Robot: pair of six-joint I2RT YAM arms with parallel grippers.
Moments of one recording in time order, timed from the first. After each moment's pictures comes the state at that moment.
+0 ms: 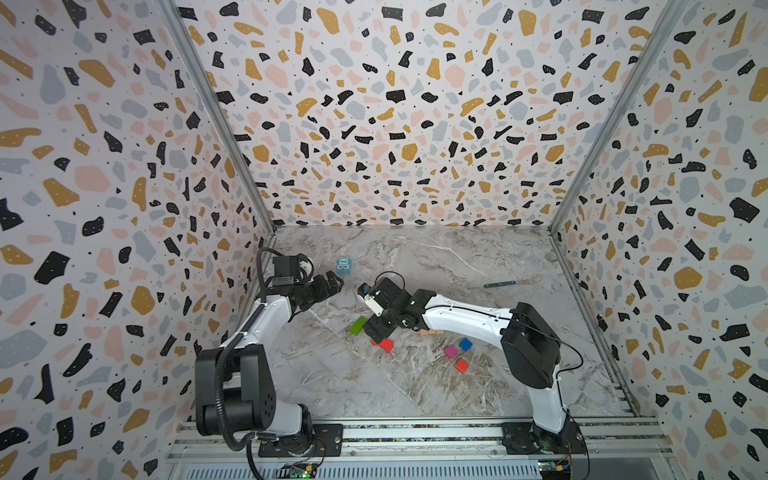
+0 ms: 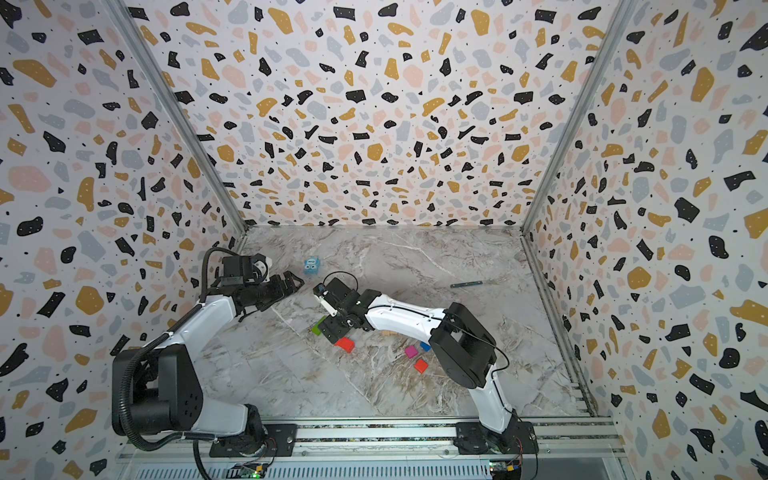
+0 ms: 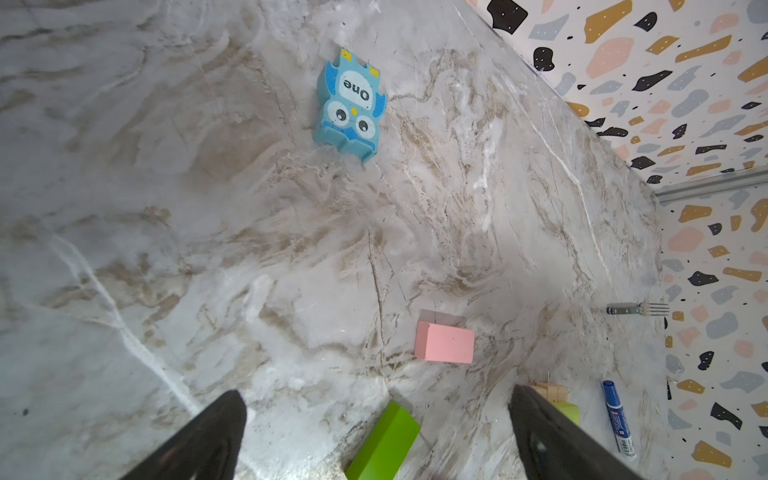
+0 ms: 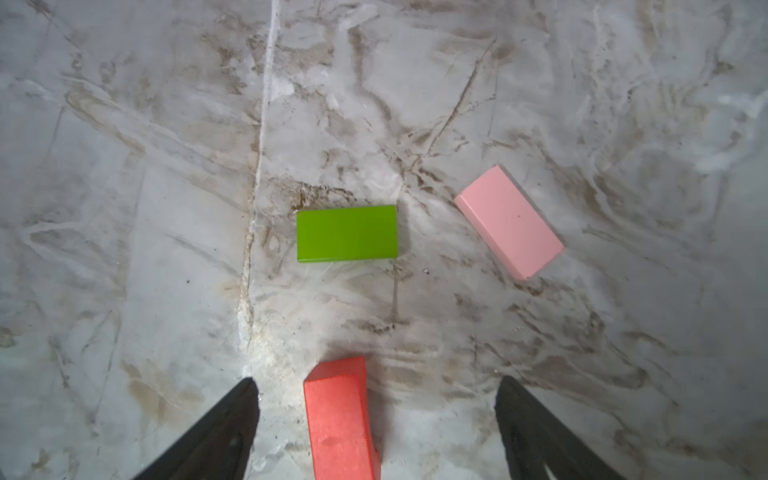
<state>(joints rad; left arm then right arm) 0.10 1.44 0.92 -0.37 0.44 -0.37 1.02 2.04 1.59 -0.50 -0.01 0.08</state>
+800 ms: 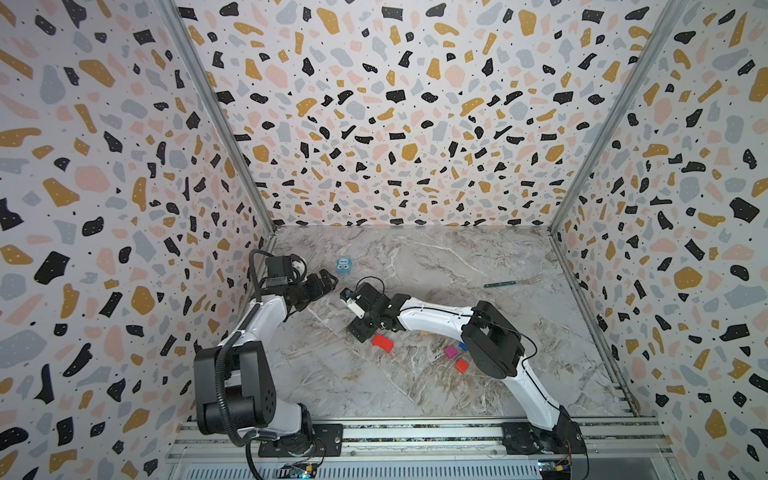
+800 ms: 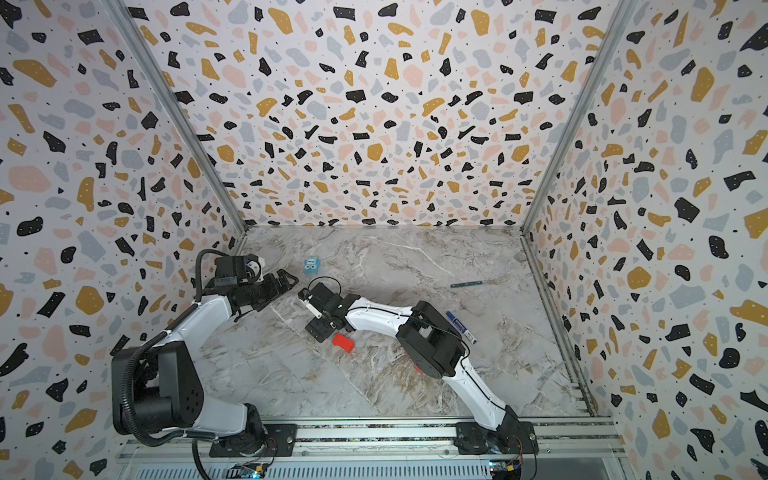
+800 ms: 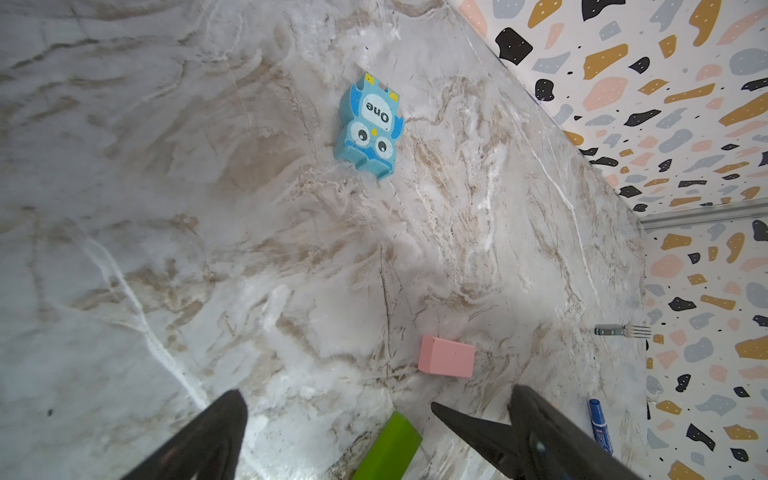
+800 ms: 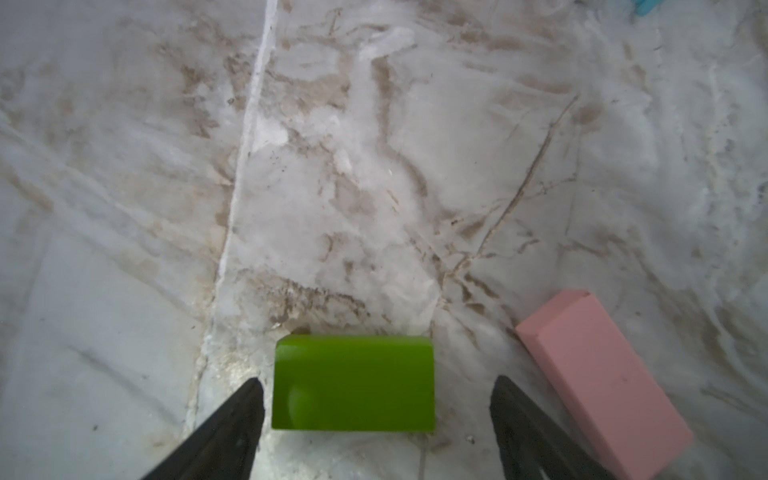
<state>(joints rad) 0.15 1.45 0.92 -0.35 0.46 -0.39 1.05 2.30 1.79 -0.42 0.00 0.02</state>
